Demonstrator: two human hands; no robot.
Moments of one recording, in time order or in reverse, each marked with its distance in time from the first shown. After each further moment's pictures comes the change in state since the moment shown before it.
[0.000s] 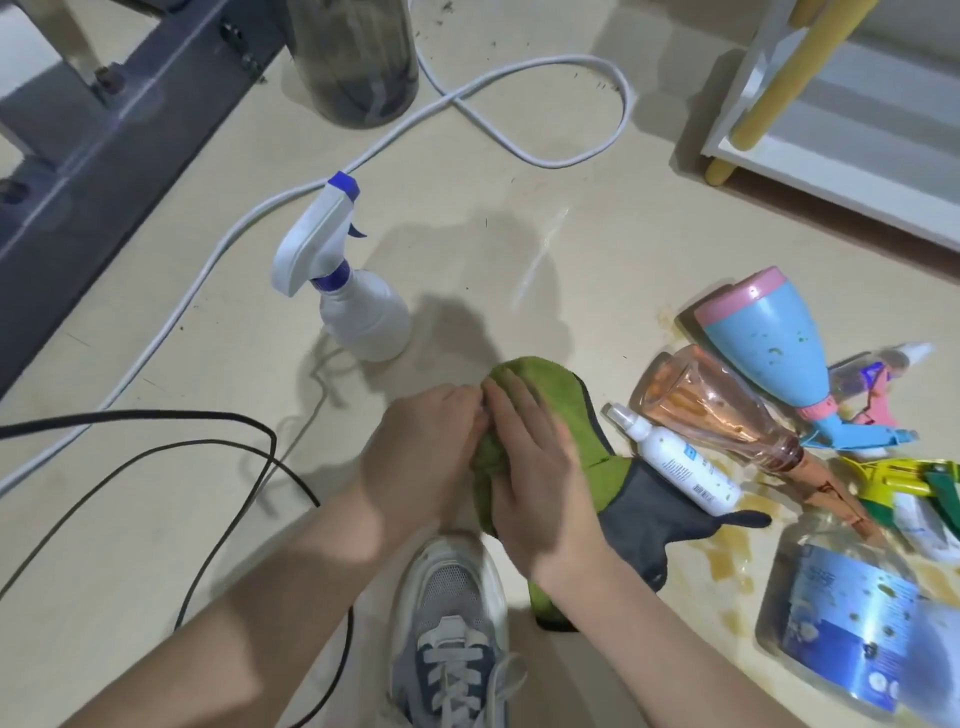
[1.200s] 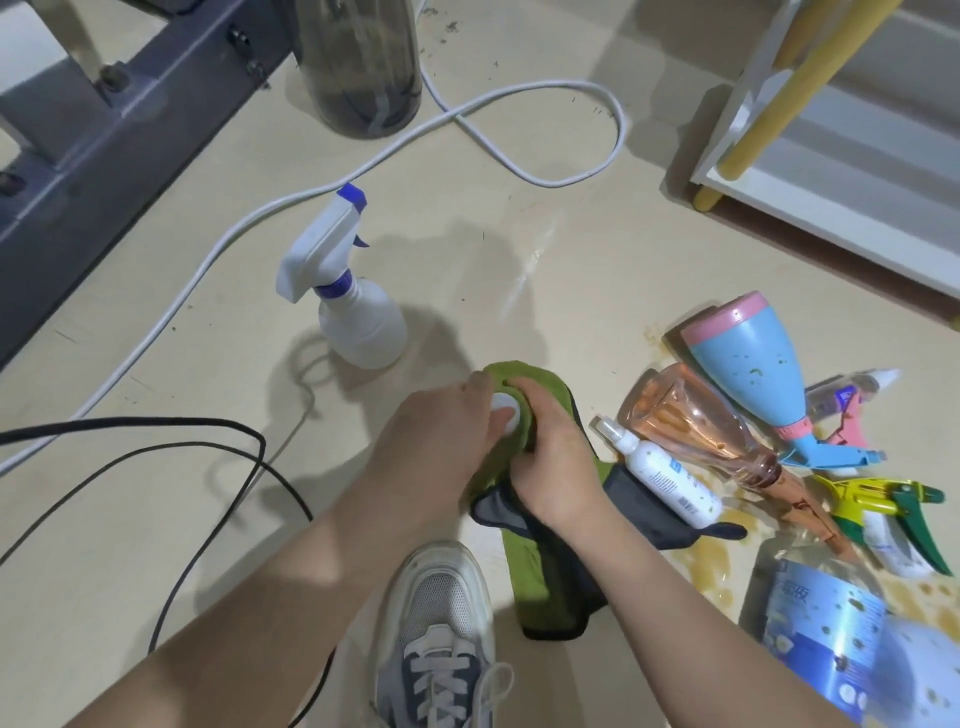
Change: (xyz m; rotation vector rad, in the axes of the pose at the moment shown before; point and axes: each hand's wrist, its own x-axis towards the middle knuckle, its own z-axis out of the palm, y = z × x) left_hand 0.019 0.024 -0.010 0.092 -0.117 -0.130; right_hand 0.030 0.025 -0.009 0.146 -0.045 0.208
